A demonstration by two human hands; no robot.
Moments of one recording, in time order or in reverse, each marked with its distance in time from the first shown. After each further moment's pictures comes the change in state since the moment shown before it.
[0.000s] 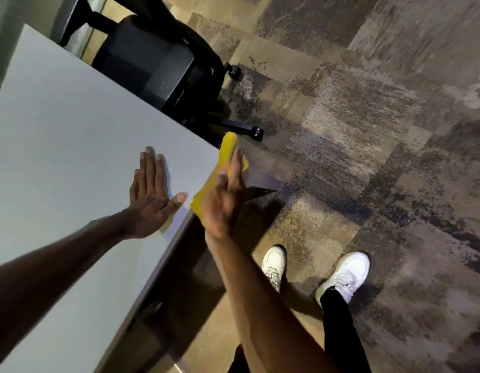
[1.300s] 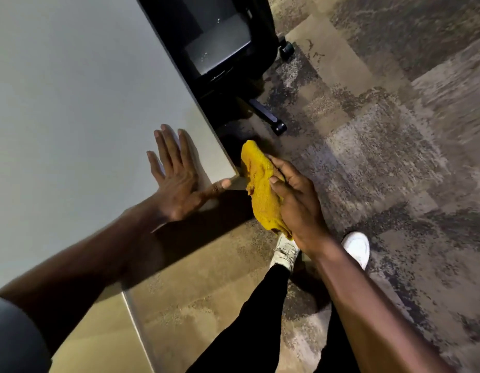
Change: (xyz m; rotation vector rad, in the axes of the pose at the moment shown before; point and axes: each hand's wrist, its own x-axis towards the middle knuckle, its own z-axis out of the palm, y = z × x) left_hand 0.035 0.082 -0.005 -0.405 0.217 -0.282; right_hand 0.128 -0.057 -0.097 -0.453 -0.655 0.140
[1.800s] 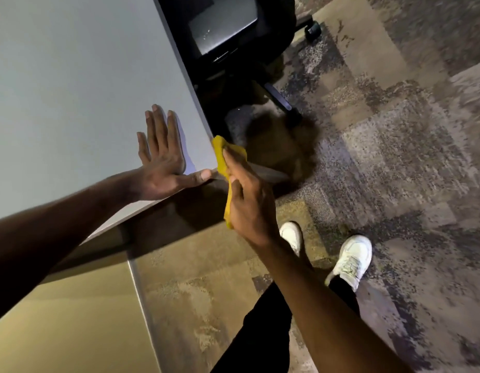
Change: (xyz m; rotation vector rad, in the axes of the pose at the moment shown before) left_hand 0.005 0.013 -0.012 0.069 -0.145 -0.133; right_hand -0.001 -0.006 0.028 -0.418 -0.096 -0.206
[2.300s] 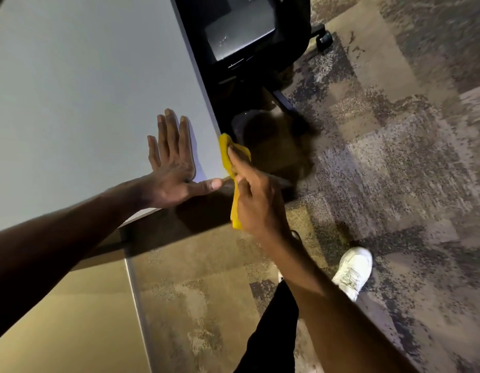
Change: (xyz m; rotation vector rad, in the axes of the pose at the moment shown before) left_hand -0.004 0.007 -0.005 -0.020 0.000 -0.027; right_hand 0.020 -0.019 -0.006 0.048 -0.150 0.099
